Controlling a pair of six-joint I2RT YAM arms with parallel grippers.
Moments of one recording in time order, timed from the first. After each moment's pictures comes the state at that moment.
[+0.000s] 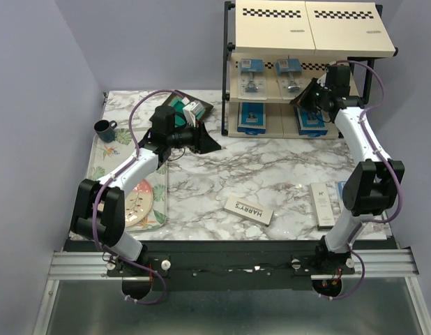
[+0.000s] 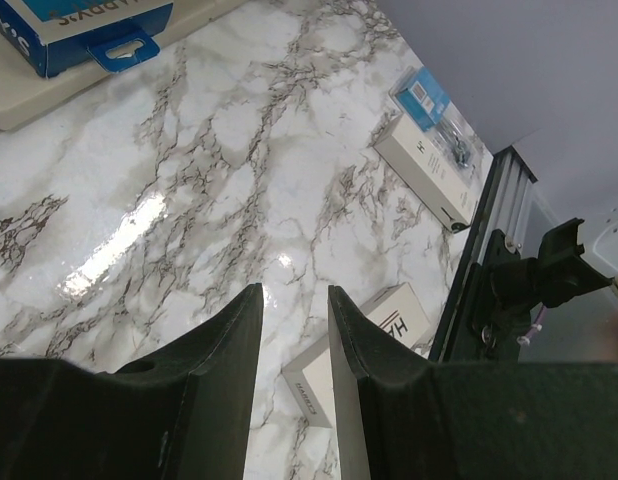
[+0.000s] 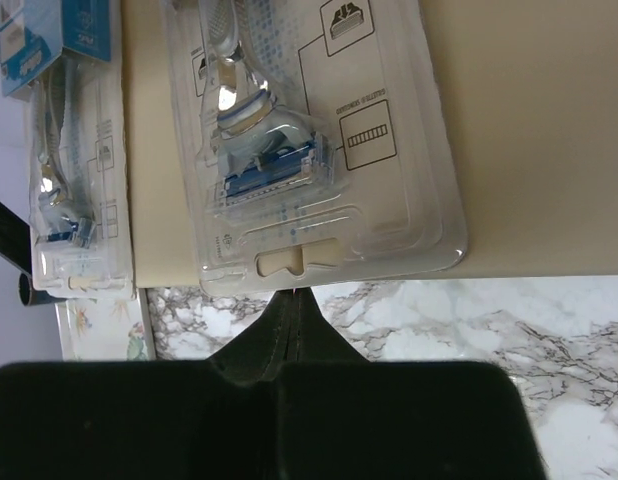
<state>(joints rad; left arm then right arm) -0.33 1.54 1.05 0.10 0.85 -0.34 0.03 1.79 1.67 -0.47 -0.28 0.56</state>
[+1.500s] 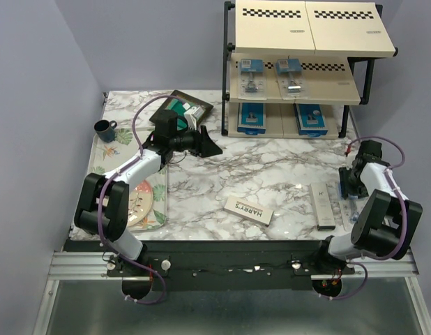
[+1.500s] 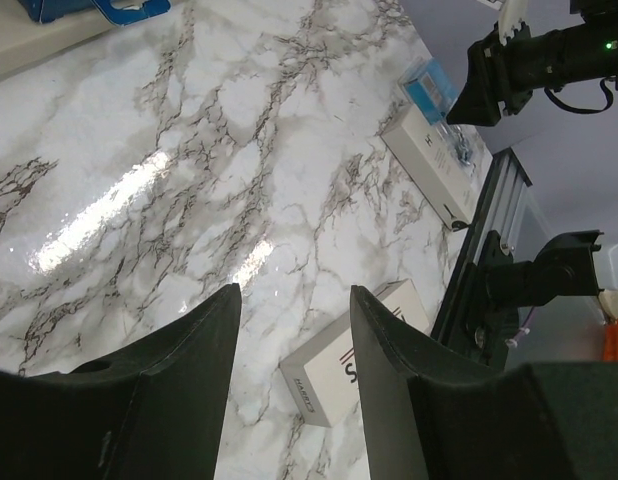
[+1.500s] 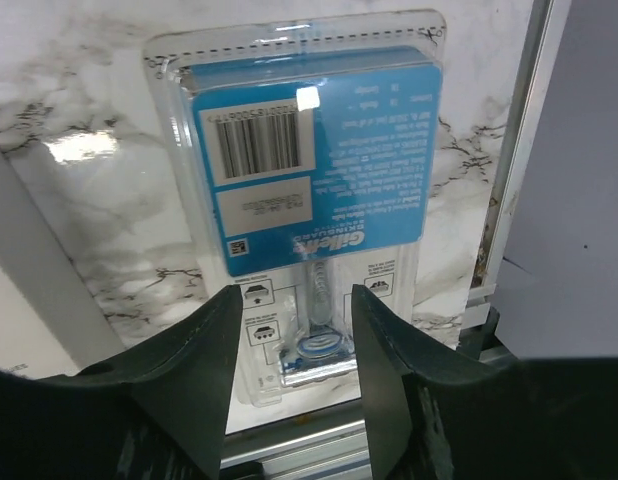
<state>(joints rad) -0.33 1.58 1.02 0.14 0.84 -0.39 -0.39 1.41 0.84 -0.66 0.16 -0.39</state>
